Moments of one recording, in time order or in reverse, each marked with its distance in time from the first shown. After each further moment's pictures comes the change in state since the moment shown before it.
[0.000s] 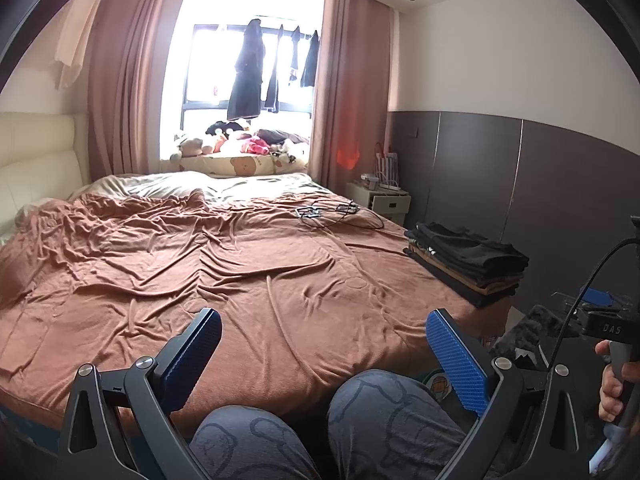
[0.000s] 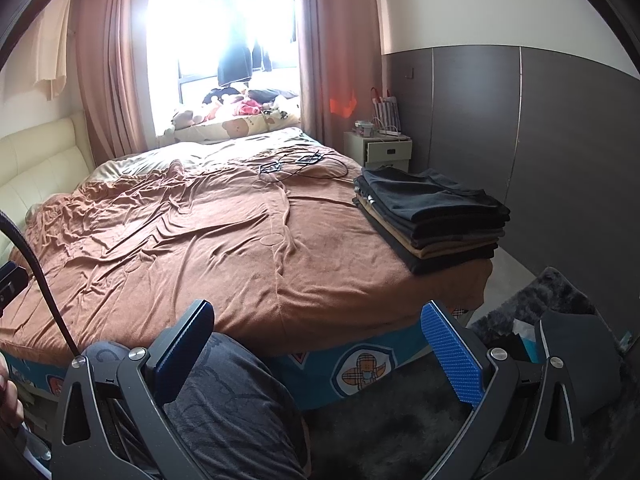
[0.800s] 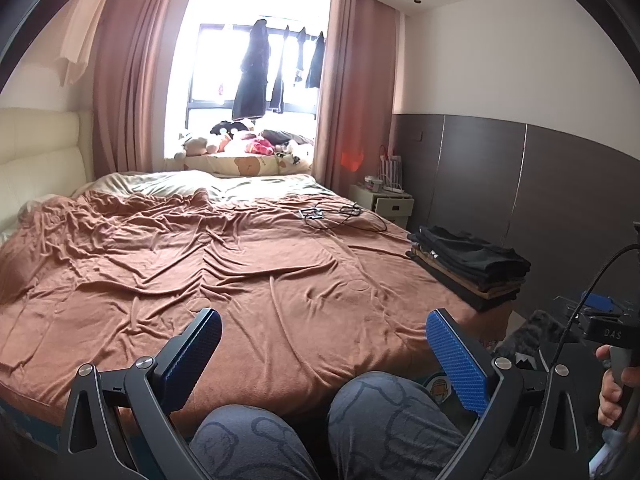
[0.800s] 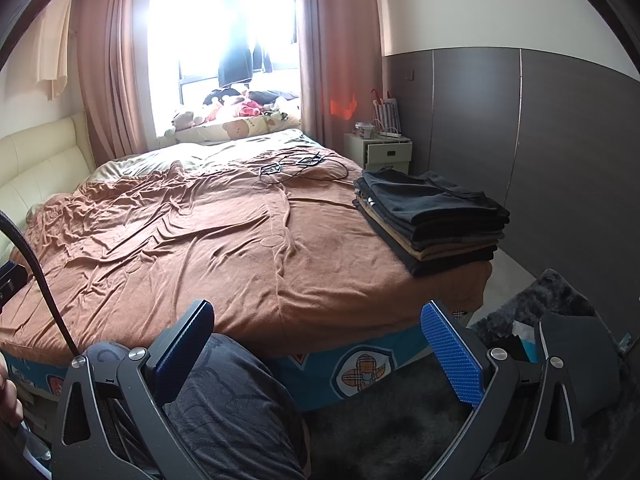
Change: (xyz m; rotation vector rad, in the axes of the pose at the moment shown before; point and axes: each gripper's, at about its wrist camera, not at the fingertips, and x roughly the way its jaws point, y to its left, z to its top) left arm -0.001 0.000 0.003 -0.018 -0.003 0.012; right arm 0.001 -0.006 0.002 -0.007 -0.005 0.004
